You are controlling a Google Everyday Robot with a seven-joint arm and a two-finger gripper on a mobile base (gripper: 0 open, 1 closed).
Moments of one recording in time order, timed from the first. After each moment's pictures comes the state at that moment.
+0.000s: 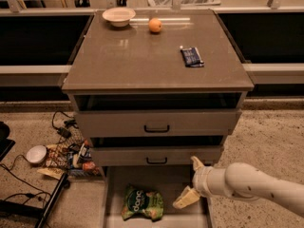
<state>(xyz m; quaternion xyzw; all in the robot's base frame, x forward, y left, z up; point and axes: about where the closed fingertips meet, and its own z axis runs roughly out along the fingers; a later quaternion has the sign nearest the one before) 0.471 -0.125 0.482 -0.50 0.78 0.16 0.34</state>
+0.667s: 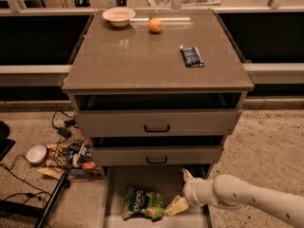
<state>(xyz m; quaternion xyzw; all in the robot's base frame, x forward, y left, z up) 0.468 -0.092 0.392 -0.47 0.79 0.22 0.34</state>
